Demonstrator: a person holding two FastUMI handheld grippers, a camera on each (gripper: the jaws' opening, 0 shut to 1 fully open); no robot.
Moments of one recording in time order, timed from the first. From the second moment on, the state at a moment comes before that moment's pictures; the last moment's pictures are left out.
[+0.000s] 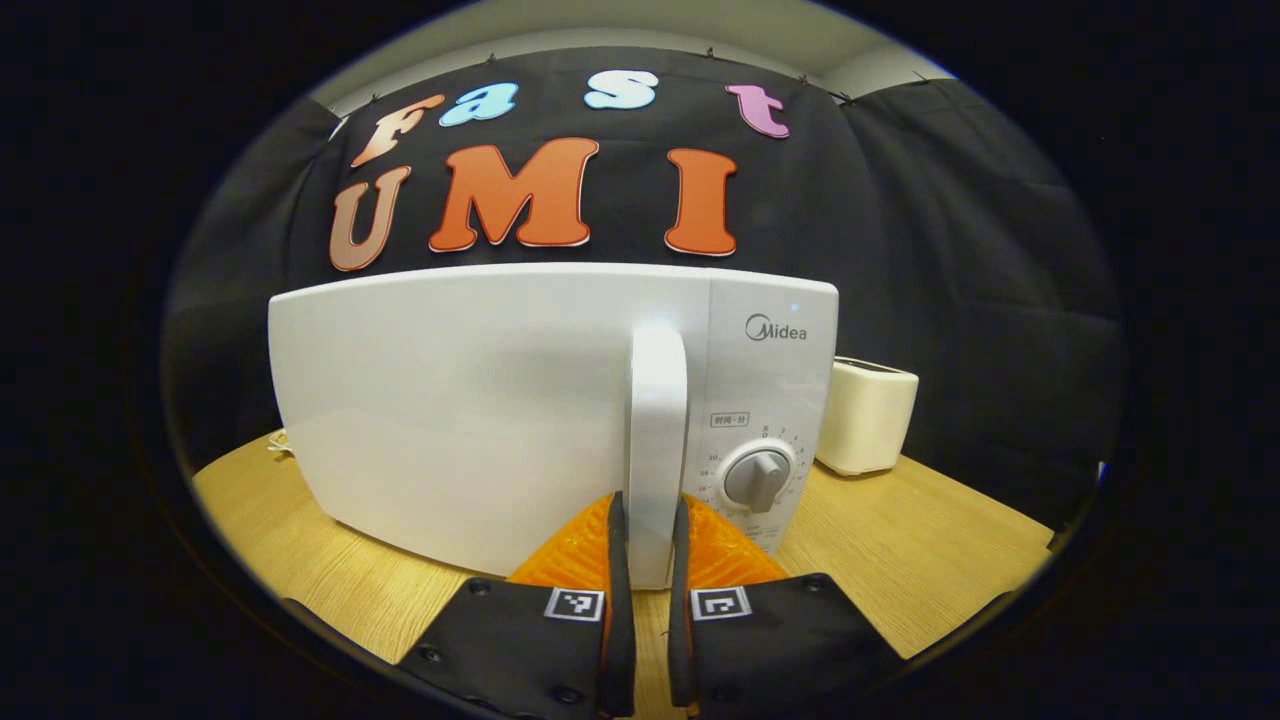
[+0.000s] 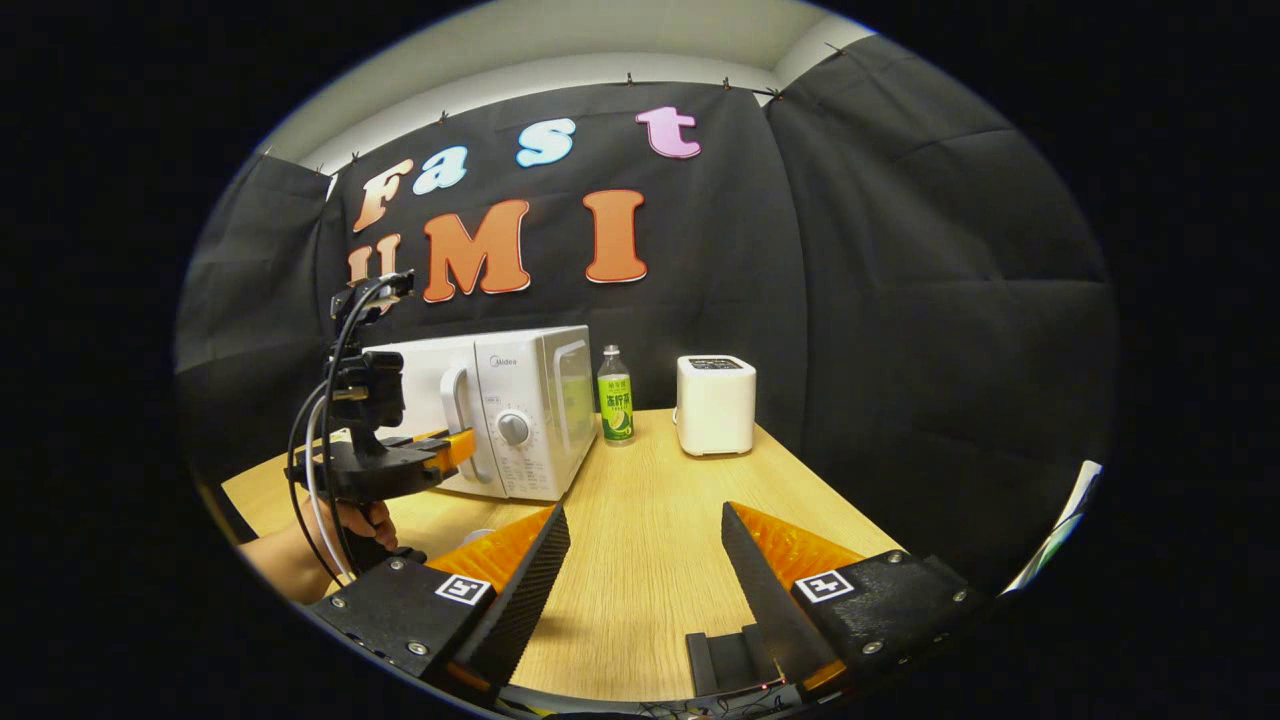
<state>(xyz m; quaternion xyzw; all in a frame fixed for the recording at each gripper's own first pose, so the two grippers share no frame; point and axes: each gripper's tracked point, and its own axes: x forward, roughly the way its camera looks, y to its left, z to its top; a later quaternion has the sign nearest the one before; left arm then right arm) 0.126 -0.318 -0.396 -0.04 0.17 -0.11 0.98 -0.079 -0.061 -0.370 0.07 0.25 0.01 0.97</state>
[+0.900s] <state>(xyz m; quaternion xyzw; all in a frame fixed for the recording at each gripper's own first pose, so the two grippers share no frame) 0.006 -0.249 -0.369 -0.02 0.15 -0.14 0.98 -0.100 -0.014 -0.395 0.13 0.30 0.04 0.95</state>
